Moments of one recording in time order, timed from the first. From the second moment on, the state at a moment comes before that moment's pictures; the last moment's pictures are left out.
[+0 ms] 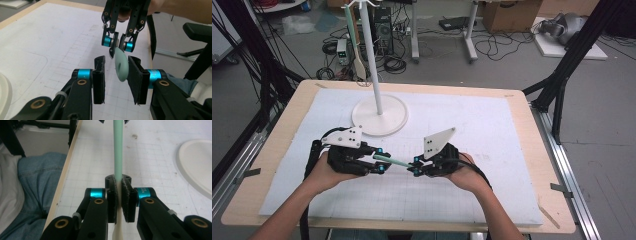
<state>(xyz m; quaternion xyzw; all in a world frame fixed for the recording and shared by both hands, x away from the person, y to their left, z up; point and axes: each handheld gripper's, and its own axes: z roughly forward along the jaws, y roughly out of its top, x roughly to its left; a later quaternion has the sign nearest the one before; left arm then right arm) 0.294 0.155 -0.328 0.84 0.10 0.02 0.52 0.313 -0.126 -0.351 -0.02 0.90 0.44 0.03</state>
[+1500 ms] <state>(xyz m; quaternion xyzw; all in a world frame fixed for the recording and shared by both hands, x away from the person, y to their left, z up) 0.295 0.151 -0.322 0.84 0.11 0.02 0.54 0.312 -0.114 -0.358 -0.01 0.89 0.46 0.03</state>
